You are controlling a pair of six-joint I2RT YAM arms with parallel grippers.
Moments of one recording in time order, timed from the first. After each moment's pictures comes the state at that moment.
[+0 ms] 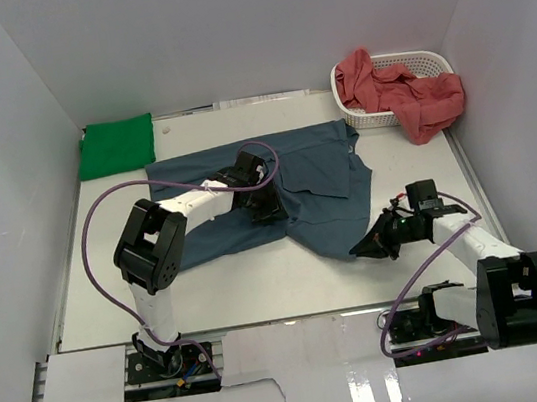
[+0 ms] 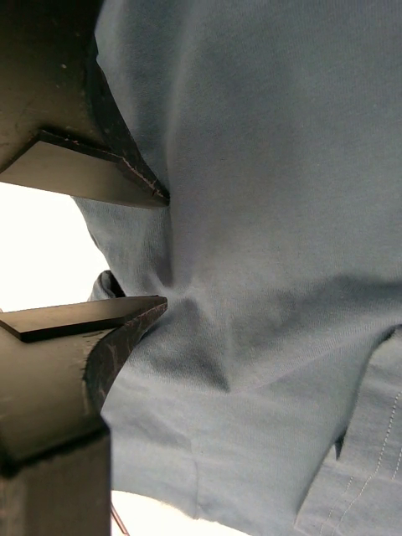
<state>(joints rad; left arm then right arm) -0.62 1.95 1.28 -0.38 0.19 -0.74 0.06 1.15 0.46 -0.50 -0.81 0.80</state>
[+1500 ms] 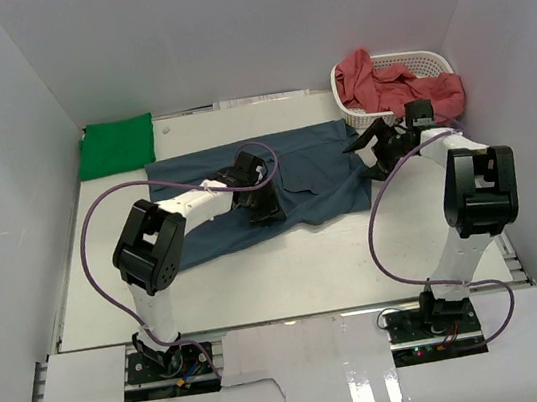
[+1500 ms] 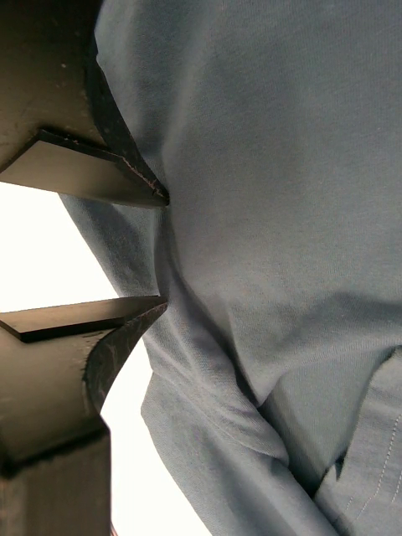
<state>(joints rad) -0.62 1.94 1.28 -0.40 0.17 -0.74 -0.08 1.85 1.18 -0.32 -0.74 0.91</state>
